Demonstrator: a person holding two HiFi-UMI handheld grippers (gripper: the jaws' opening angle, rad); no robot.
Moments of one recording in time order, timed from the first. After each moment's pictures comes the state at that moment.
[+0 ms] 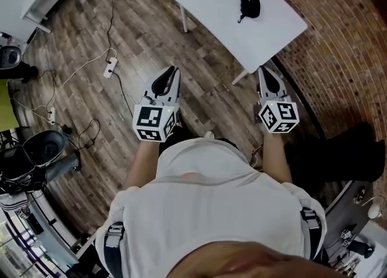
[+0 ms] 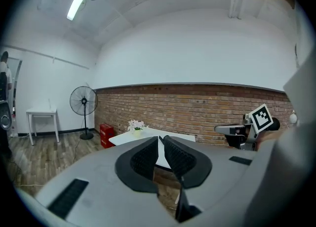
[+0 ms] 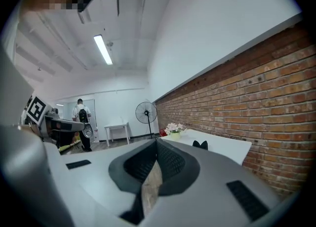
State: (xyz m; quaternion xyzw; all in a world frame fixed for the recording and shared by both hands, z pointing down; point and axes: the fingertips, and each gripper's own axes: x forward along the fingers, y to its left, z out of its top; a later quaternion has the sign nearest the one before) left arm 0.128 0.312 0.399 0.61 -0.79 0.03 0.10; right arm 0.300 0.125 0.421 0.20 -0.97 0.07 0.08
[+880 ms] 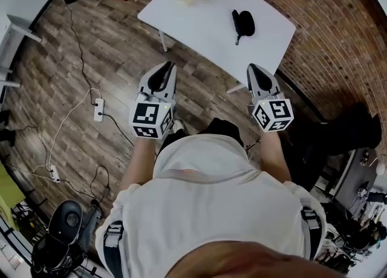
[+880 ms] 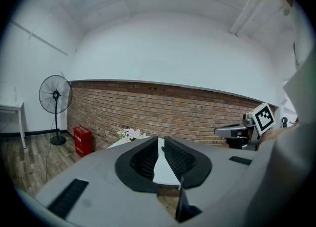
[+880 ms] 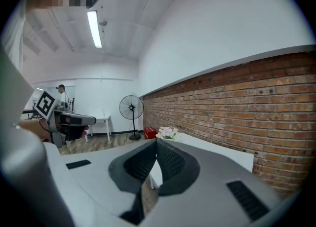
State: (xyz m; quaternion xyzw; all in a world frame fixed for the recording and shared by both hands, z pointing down) left arm -0.099 0.179 0.397 0.72 -0.68 0.01 0.10; right arm 0.101 0.069 0.405 0.30 -0.94 0.04 0.12
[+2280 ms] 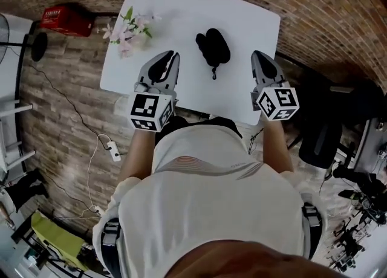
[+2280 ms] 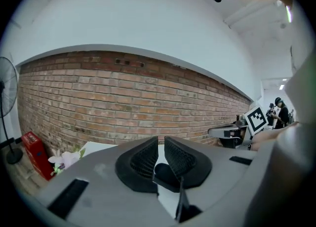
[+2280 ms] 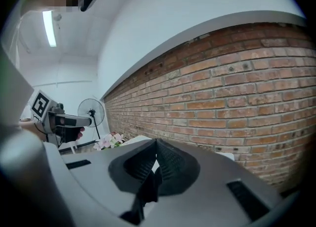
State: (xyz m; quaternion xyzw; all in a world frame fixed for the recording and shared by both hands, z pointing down) left arm -0.073 -0.195 0.418 0.84 -0.52 0.07 0.12; right arm 0.149 -0.236 0.448 0.47 -0.87 0.13 0.10
